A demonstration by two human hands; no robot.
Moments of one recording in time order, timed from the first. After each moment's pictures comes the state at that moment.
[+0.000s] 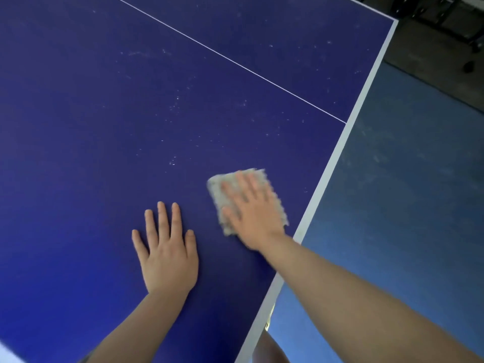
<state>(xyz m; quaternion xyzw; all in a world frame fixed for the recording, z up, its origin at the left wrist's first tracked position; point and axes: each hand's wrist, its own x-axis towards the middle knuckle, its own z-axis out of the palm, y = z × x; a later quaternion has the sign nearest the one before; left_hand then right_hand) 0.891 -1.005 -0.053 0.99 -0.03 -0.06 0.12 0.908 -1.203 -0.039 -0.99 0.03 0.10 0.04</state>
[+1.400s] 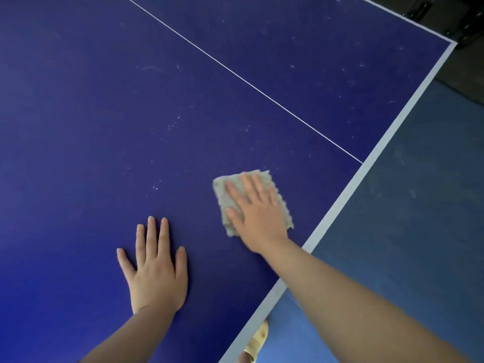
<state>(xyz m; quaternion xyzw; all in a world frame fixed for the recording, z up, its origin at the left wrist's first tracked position) 0.906 -1.074 -0.053 0.99 0.08 -0.06 0.10 0.978 -1.291 -0.047 -0.99 -0.05 0.08 0.07</state>
